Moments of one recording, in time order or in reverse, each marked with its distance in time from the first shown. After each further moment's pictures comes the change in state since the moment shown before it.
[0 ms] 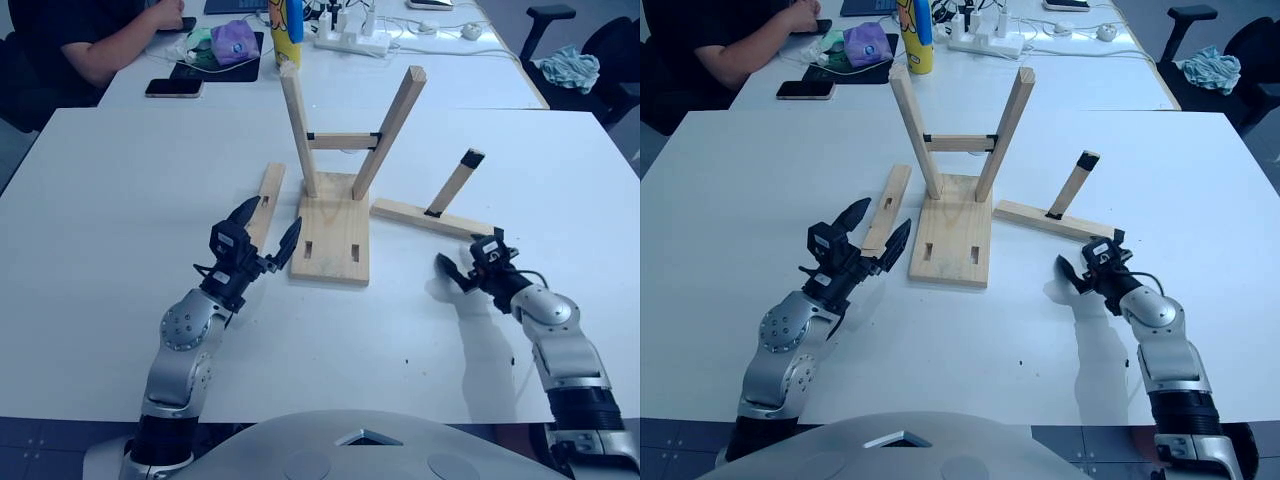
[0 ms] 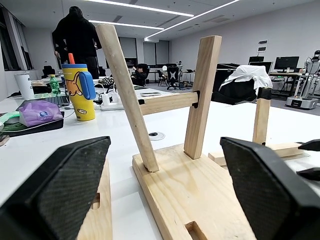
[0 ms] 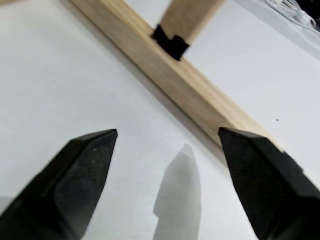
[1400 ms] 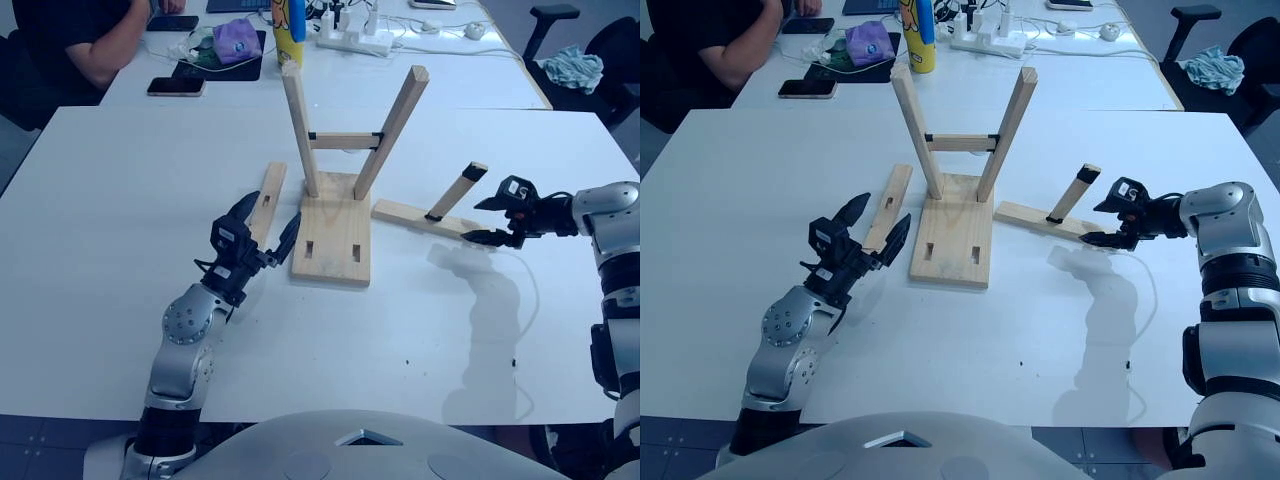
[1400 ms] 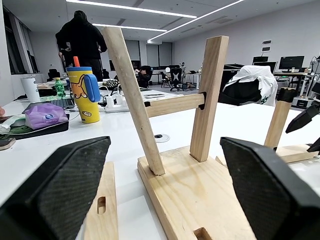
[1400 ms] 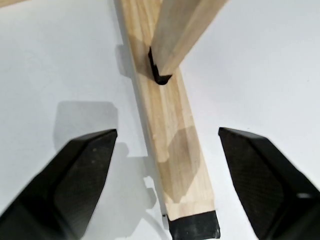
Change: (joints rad) left arm -0.034 -0.006 0.004 0.039 0.010 -0.019 -0.001; right arm -0.772 -0.267 0.210 0.855 -0.141 -0.180 0.778
